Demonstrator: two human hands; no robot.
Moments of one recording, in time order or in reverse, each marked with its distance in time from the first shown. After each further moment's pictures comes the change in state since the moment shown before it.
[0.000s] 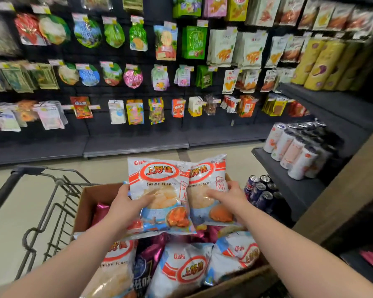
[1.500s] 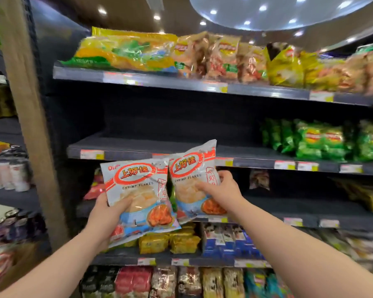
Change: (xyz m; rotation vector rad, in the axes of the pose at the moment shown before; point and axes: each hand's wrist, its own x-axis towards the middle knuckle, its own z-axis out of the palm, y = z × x) left_hand -0.415 0.020 0.205 -0.069 -1.255 0.304; right_hand -0.603 0.152 -0.235 0.140 1.256 0.188
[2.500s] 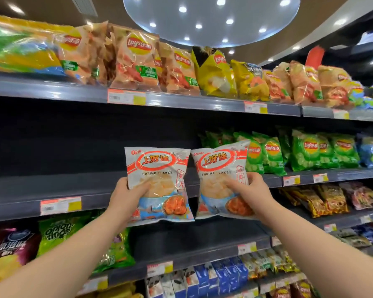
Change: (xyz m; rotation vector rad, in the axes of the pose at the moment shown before) left_hand 0.142 0.048 0.305 0.062 -0.272 0.118; right_hand 0.152 0.083 -0.222 0.048 0.382 0.047
